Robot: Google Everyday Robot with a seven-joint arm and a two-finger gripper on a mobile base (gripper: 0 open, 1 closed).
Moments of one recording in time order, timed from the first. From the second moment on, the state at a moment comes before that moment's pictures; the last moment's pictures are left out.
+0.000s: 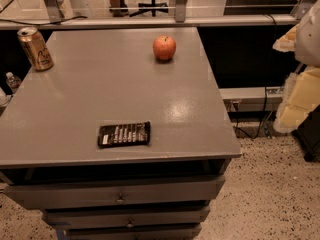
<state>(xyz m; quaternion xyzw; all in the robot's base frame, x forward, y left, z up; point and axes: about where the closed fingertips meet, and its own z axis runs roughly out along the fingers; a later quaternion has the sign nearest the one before) 0.438 -0.217 0.976 -0.60 0.78 -0.03 0.16</state>
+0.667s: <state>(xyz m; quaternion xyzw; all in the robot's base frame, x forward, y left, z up) 0.450 -0.216 0.958 -0.58 0.79 -0.01 0.18</state>
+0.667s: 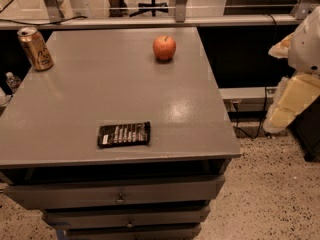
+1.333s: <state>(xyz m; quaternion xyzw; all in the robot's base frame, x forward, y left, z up) 0.536 -0.206 0.897 -0.53 0.80 0.06 0.27</state>
